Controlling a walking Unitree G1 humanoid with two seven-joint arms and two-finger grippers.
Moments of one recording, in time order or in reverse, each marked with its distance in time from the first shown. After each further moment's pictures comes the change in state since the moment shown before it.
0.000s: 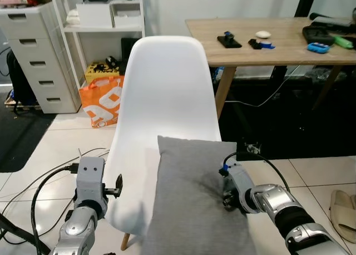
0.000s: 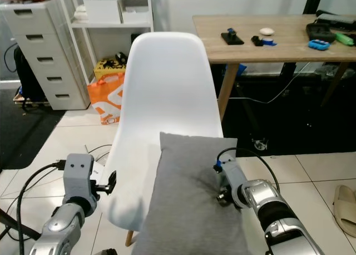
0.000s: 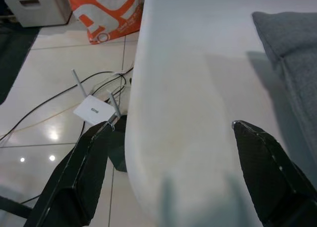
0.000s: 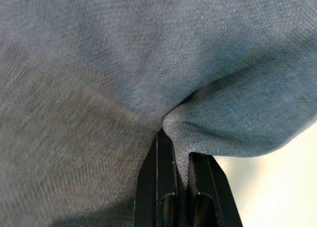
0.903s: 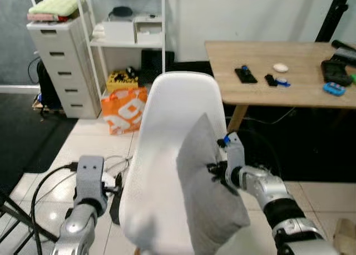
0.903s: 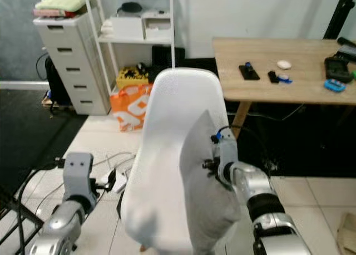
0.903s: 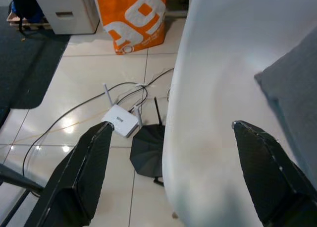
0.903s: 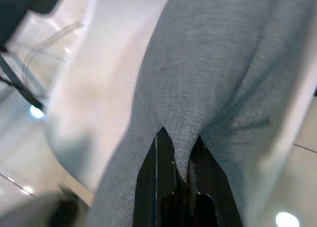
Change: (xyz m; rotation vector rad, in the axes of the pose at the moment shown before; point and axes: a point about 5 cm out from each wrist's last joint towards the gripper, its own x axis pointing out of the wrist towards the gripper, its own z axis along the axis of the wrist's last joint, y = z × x) left arm 0.003 0.001 -0.001 0.001 0.002 0.009; right arm -0.009 0.024 0.055 0.169 -0.308 0.115
